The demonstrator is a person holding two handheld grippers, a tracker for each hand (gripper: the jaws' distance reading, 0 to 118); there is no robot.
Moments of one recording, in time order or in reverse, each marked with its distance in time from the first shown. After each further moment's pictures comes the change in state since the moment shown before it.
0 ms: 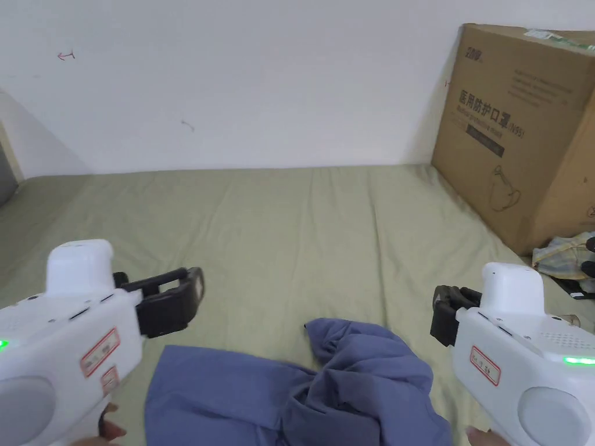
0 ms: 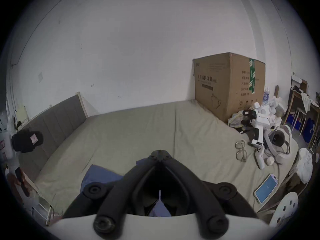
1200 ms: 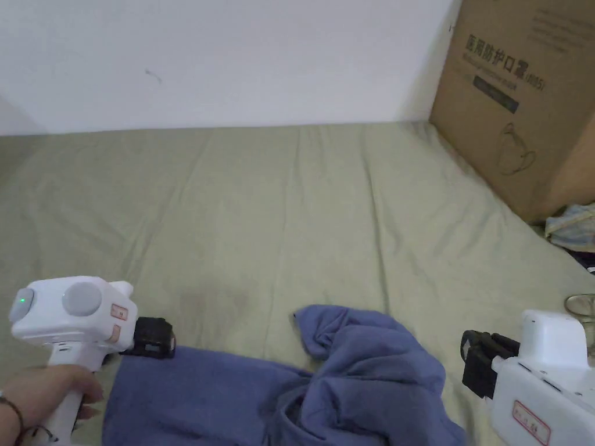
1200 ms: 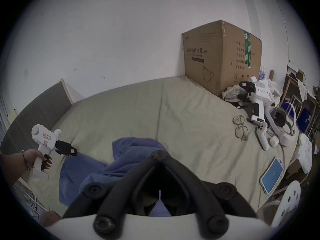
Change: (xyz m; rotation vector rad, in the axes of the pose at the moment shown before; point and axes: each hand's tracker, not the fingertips) left arm -0.102 -0.099 -0.311 -0.891 0.049 0.035; right arm 0.048 -0.054 -0.078 -0.197 -0.087 -0.046
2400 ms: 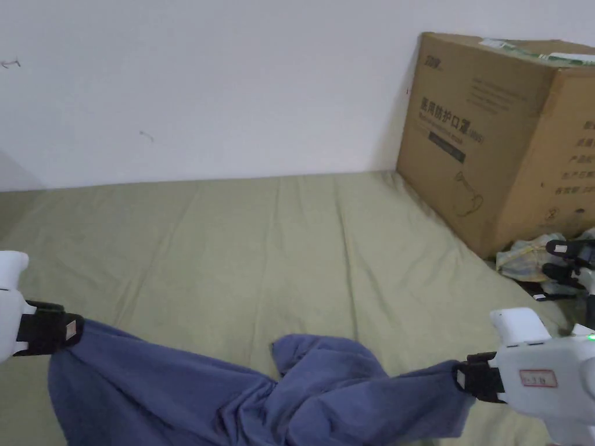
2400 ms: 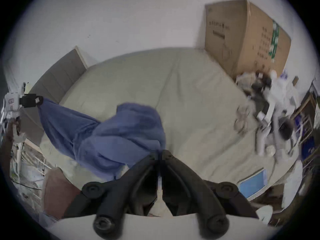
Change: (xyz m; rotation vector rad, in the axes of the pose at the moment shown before) left arm 0.017 -0.086 0.270 0.413 -0.074 -0.159; right arm 0.070 0.059 0.039 -0.302 0.159 0.195
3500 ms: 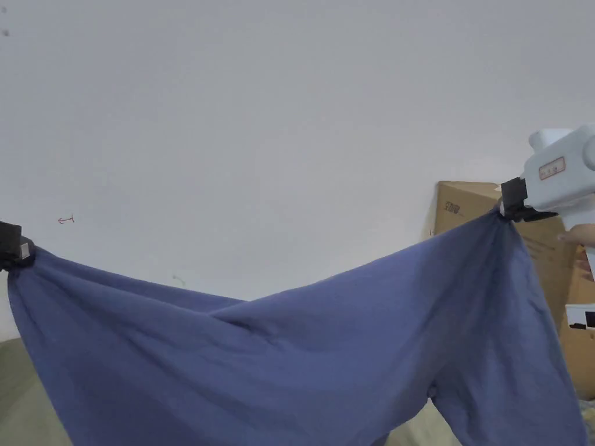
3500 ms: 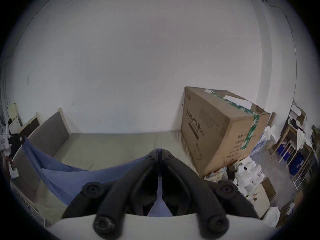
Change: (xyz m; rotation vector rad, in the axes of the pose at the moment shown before) left arm -0.059 0.232 0.075 0.395 0.212 0.095; right arm 0.021 0.365 0.104 0.463 -0.207 -0.043
